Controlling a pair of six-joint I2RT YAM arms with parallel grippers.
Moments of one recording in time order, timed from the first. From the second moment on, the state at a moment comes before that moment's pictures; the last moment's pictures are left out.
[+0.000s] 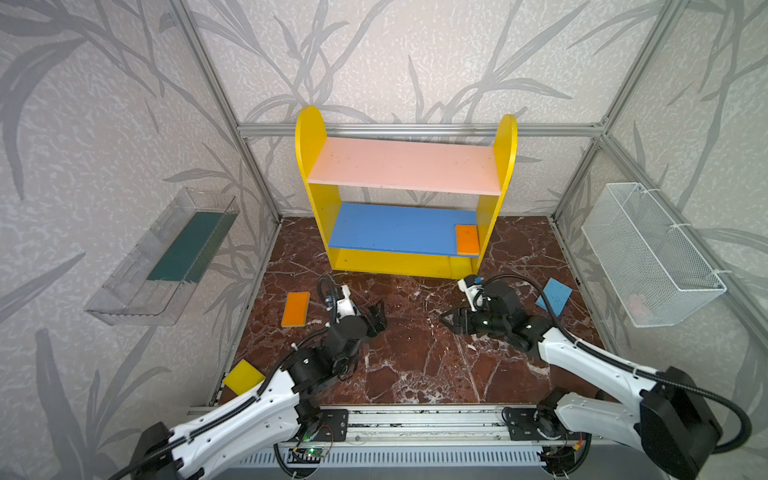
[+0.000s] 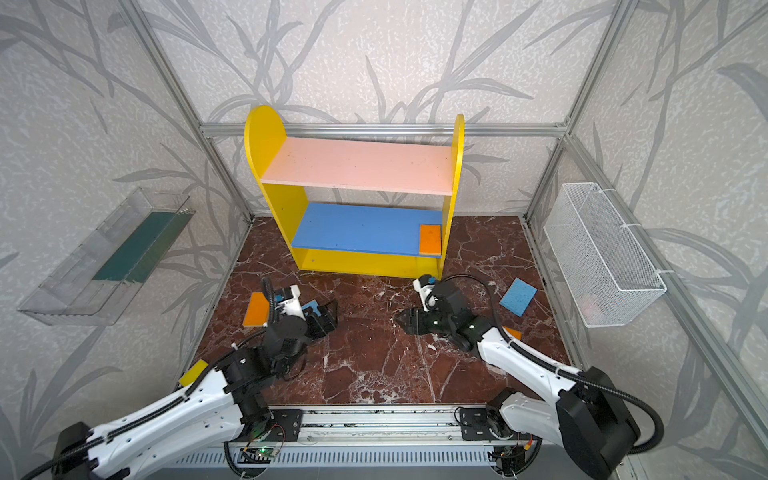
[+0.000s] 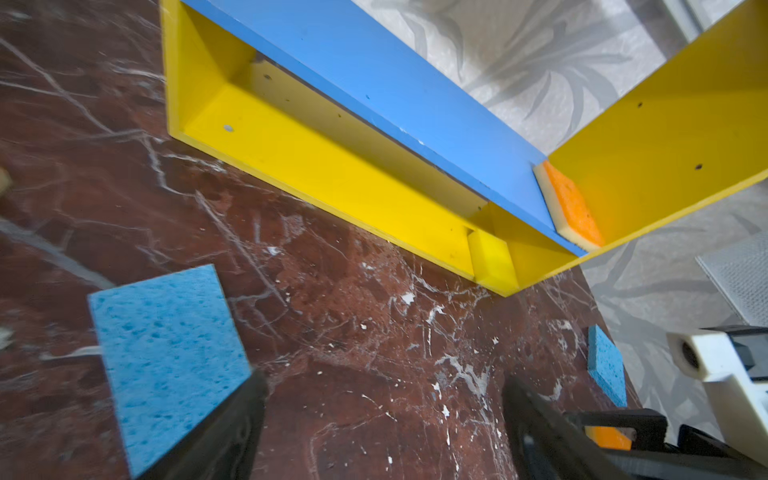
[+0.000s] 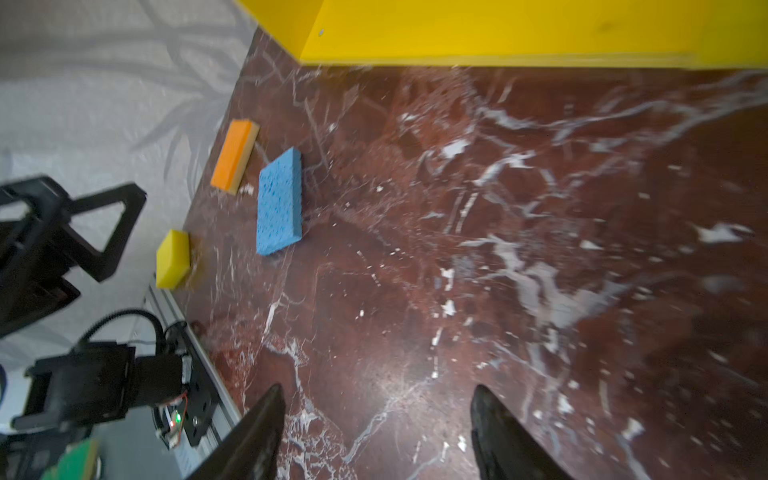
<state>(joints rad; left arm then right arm) -0.86 0.65 0.46 -0.28 -0.58 -0.90 0.68 1.23 0.66 -0.10 -0.34 0.52</state>
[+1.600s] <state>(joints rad) -0.71 0.18 0.46 -0.81 -0.46 -0.91 0.99 2.17 1.41 -0.08 -0.33 0.49</state>
